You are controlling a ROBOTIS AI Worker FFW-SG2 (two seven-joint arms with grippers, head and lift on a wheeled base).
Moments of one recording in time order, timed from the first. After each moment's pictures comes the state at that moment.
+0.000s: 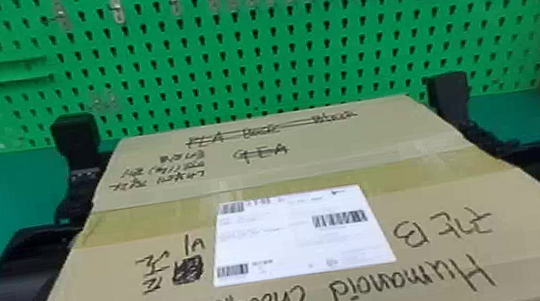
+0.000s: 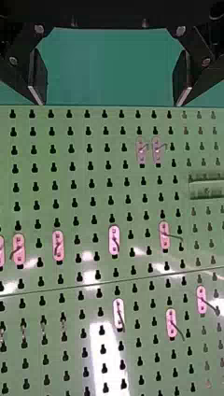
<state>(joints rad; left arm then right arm) -0.39 0.07 0.04 -1.48 -0.04 0.27 0.04 -0.53 -0.21 0.17 -1.34 -0.16 0.50 0.02</state>
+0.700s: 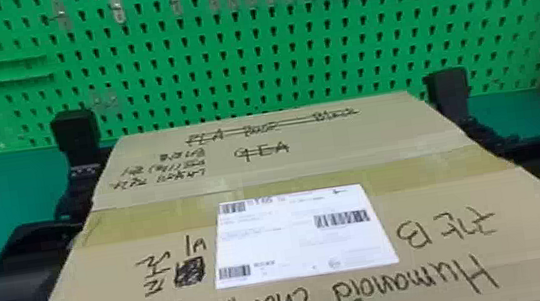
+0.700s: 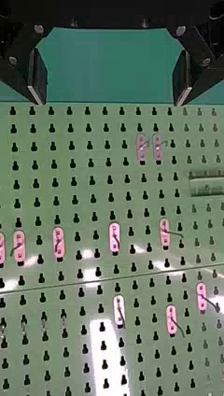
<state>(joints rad) -0.40 0.07 0.04 -1.48 -0.04 0.27 0.04 -0.55 -0.21 0.17 -1.34 -0.16 0.50 0.02</state>
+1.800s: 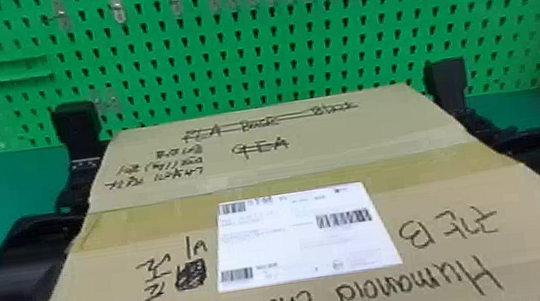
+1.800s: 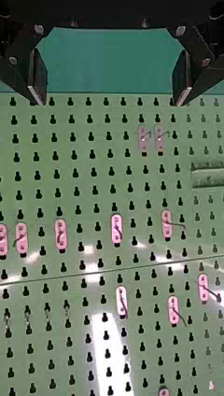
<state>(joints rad) -0.42 0.07 0.03 -1.48 -0.04 0.27 0.05 -0.57 -0.21 0.18 -1.34 -0.15 0.50 0.02</state>
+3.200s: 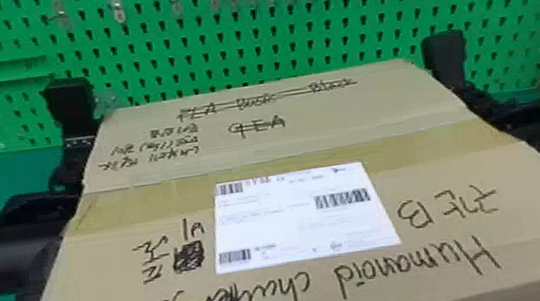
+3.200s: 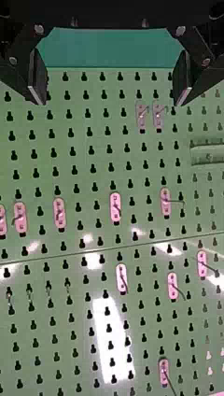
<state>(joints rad) -0.48 0.08 0.01 -1.48 -0.06 0.27 0.05 -0.64 -0.22 0.20 -1.34 -0.13 0.50 0.02</state>
